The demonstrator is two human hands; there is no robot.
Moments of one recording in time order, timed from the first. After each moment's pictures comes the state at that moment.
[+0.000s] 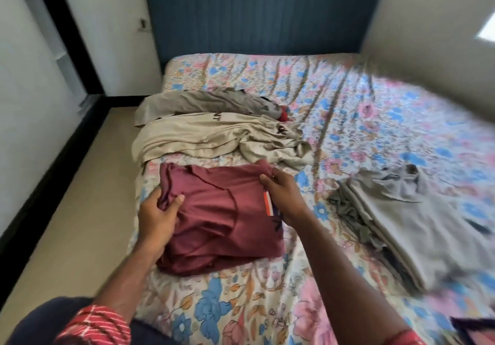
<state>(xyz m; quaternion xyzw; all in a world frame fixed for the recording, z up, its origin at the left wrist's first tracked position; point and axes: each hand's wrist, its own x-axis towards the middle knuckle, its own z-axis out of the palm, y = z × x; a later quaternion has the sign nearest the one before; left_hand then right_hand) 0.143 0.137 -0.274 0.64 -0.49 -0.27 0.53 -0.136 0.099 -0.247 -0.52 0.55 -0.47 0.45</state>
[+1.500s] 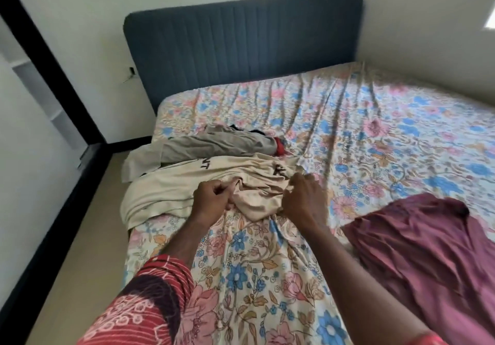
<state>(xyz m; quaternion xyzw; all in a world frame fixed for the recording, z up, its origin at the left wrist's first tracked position) -0.002 -0.055 -0.201 0.60 -0.58 -0.37 0.41 -0.212 -0.034 -0.226 -0.54 0.78 -0.30 0.09</state>
